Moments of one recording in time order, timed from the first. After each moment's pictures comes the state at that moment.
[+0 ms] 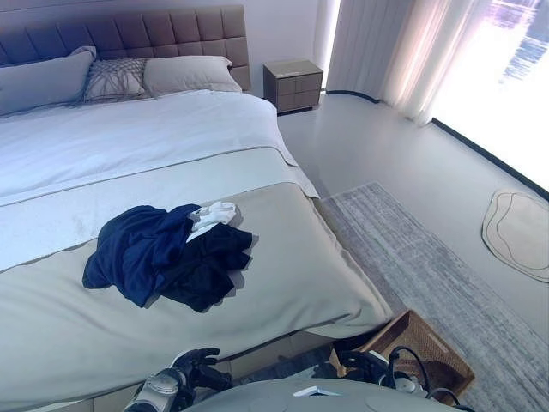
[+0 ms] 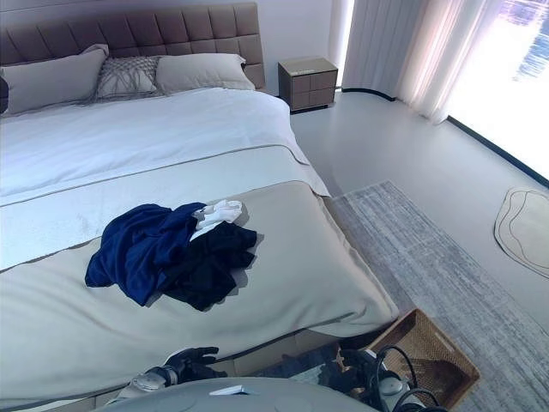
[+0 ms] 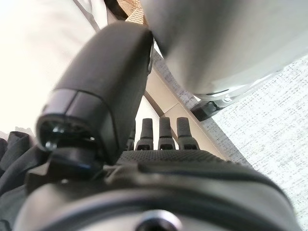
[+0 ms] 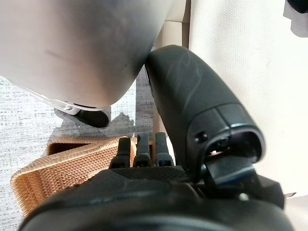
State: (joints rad) left arm 0.01 0.27 -0.25 1.16 0.00 -0.04 -0.16; right arm 0.00 -0.23 0.21 1.24 -0.08 -0.07 0.11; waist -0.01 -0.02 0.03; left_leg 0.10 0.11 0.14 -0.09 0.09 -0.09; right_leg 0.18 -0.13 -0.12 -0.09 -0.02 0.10
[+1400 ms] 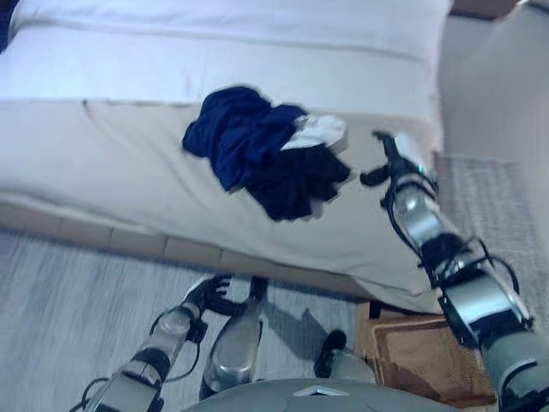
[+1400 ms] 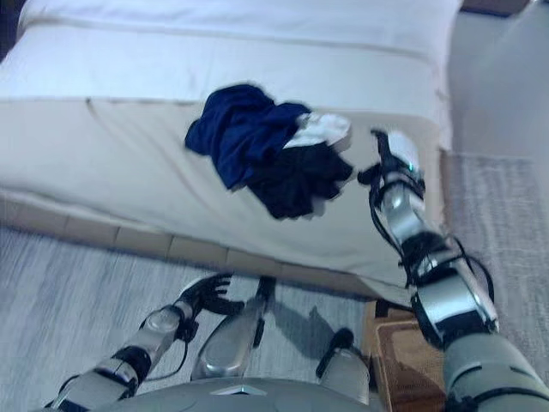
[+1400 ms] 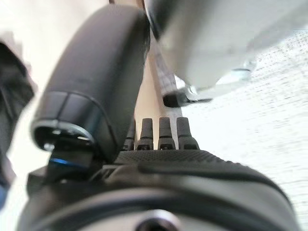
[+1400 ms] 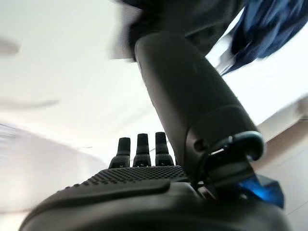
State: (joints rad) left arm -0.24 0.30 -0.32 1.05 -0.11 -0.11 -0.11; right arm -0.88 -0.53 0.40 0.88 -0.30 0.14 -0.26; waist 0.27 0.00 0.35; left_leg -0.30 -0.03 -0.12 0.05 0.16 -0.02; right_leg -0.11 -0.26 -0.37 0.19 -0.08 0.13
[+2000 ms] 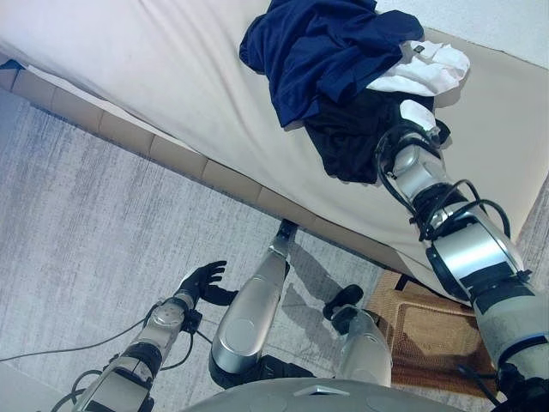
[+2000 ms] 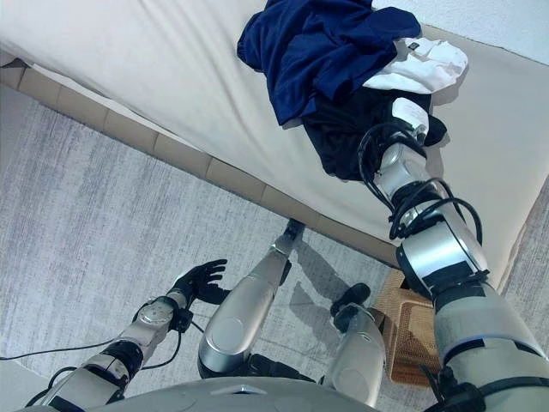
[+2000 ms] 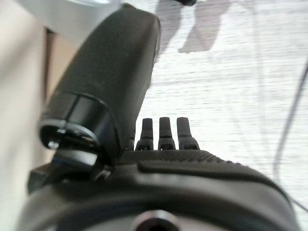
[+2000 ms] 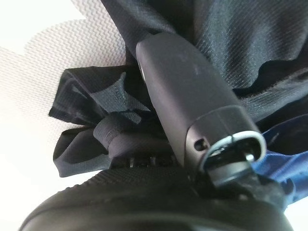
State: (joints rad) left arm -0.19 0.36 -0.37 0.96 -0.21 -0.18 -0.08; right arm -1.15 -0.49 0.52 1.15 -0.35 0.36 -0.09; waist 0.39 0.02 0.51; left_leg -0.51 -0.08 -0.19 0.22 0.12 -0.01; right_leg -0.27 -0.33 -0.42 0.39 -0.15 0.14
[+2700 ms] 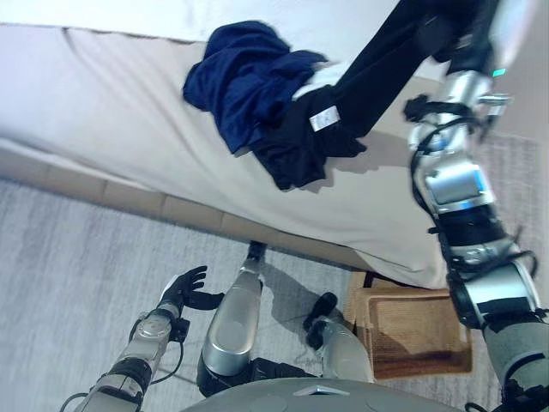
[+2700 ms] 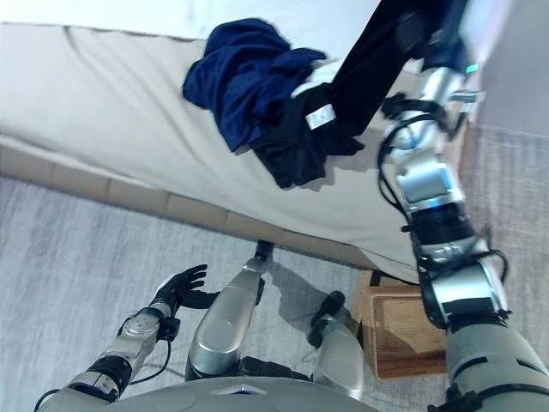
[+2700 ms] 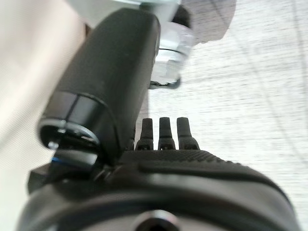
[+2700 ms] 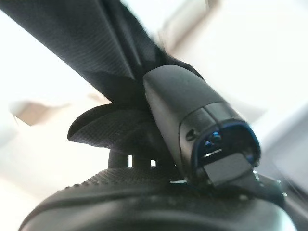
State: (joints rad) left arm -0.08 0.39 -0.19 0.94 -0.14 -0.09 -0.05; right arm -0.81 -0.62 0.04 0.05 -0.23 0.24 -0.76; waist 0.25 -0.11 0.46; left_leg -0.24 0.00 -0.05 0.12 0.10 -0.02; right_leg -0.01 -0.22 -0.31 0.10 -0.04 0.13
